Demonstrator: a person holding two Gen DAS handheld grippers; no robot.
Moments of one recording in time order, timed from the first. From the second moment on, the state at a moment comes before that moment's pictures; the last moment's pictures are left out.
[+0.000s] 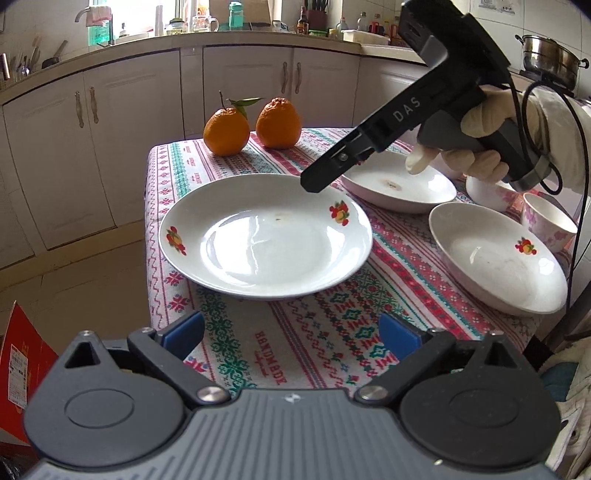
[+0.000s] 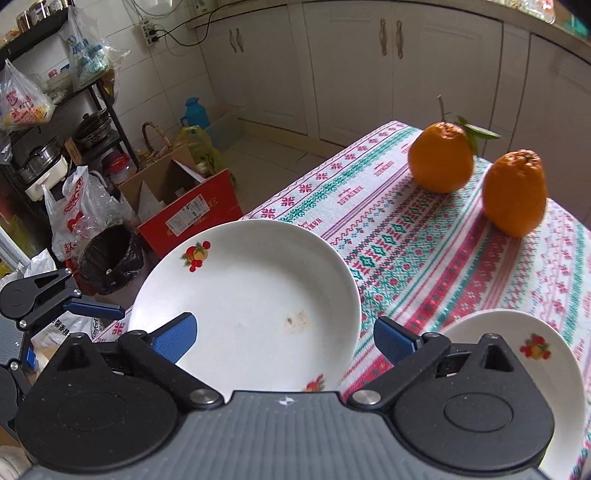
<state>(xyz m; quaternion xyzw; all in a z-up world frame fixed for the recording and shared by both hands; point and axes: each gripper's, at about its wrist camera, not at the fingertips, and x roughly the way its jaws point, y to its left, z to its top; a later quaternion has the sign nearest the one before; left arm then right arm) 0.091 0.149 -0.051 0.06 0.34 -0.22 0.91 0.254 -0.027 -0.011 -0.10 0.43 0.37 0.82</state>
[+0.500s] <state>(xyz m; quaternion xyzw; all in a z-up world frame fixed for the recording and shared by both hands) 0.046 0.095 -0.049 0.05 0.31 -0.24 0.92 0.134 -0.106 0.001 -0.08 0.40 0.29 0.87</state>
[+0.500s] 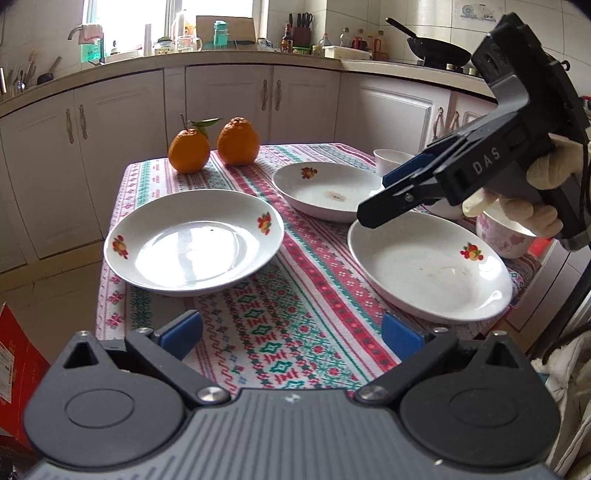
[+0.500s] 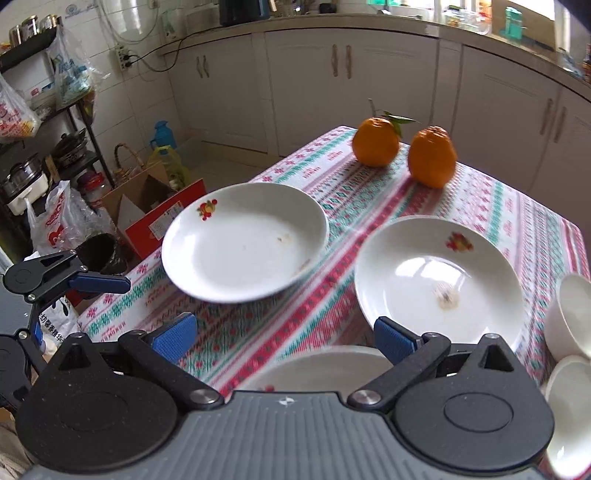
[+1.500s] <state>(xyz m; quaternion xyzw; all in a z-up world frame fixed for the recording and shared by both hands) 0.050 0.014 -0.088 0.12 0.33 -0.35 0.87 0.076 -0.185 -0.018 -0.02 0.40 0.19 0.90</state>
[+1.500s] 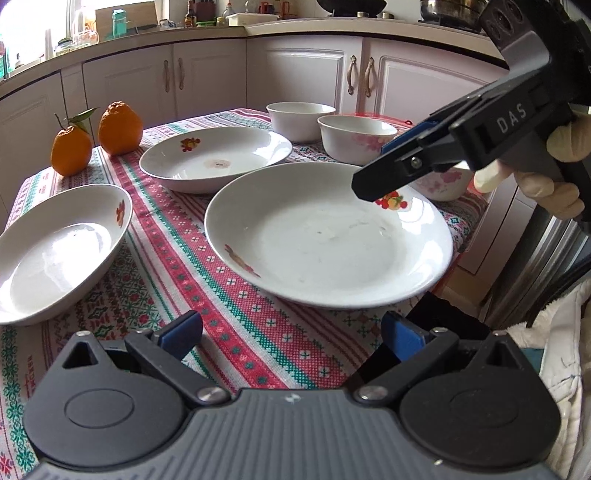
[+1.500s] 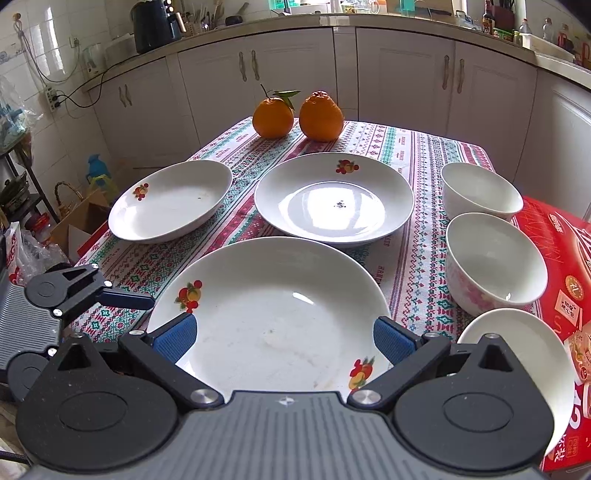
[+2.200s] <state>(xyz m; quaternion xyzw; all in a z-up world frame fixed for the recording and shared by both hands) 0.051 0.002 -0.083 0.12 0.33 -0.39 0.85 0.154 -0.203 -0.033 -0.04 0.51 0.25 0.82</state>
